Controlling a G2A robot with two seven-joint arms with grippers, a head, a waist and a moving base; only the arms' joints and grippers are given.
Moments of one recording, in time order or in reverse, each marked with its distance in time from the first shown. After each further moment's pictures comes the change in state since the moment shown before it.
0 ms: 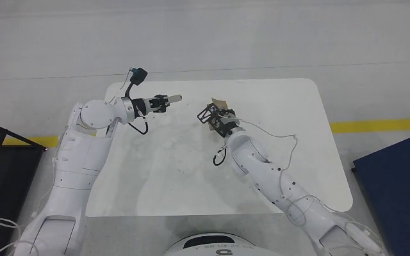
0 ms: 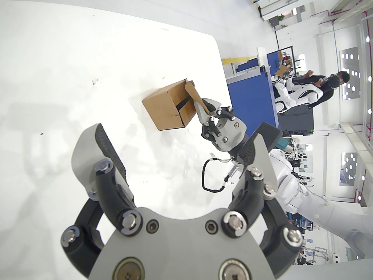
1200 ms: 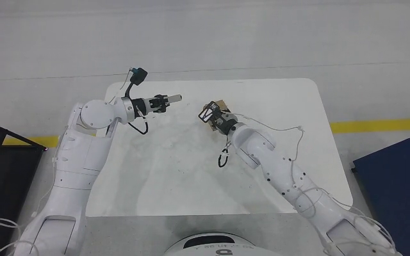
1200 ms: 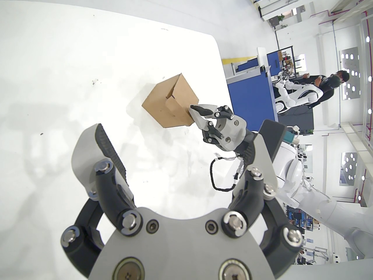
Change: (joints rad) left arm 0.000 0.000 0.000 0.000 0.000 0.000 0.000; right arm 0.062 0.061 0.007 0.001 0.258 -0.243 -0.063
